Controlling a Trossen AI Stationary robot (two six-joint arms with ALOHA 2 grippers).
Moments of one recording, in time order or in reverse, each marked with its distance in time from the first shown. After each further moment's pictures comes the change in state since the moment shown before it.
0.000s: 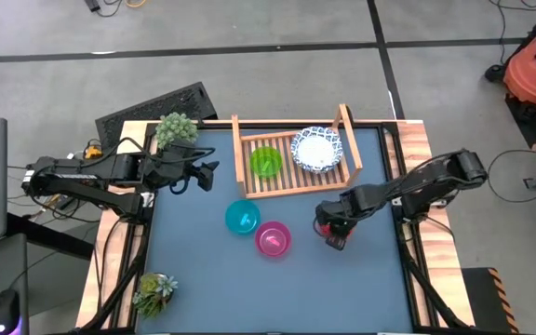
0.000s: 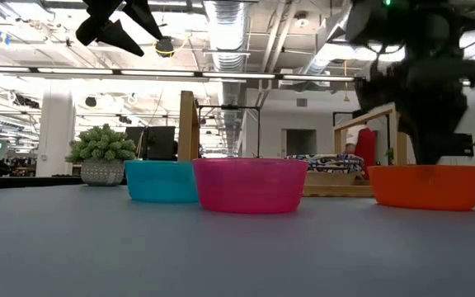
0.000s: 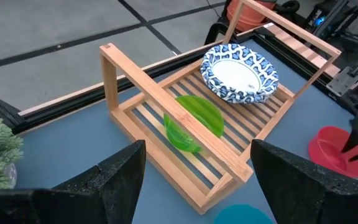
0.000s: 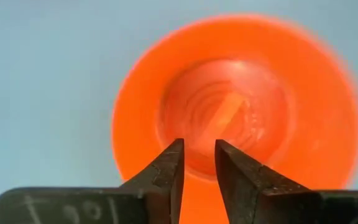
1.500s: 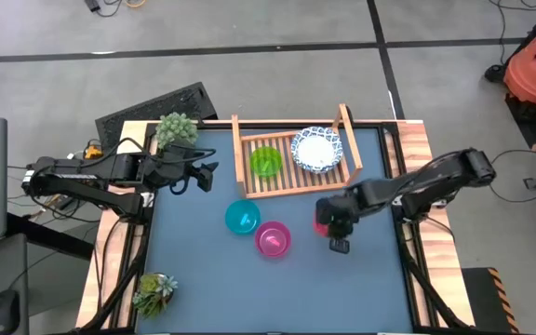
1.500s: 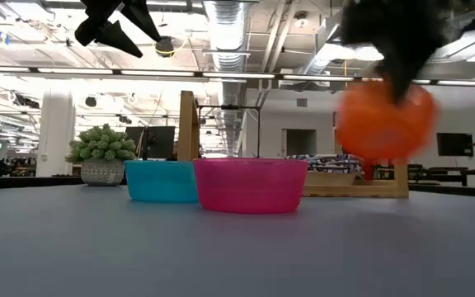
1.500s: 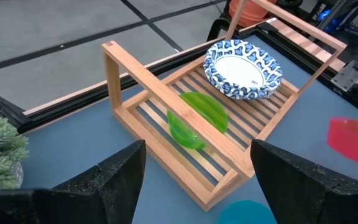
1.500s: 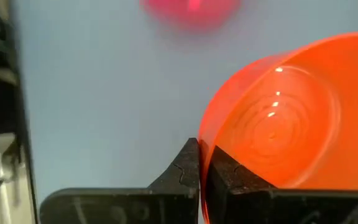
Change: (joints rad) left arm 0.000 0.000 0.000 -0.019 0.002 0.010; right arm -0.003 -0.074 0.154 0.016 -0.133 -0.261
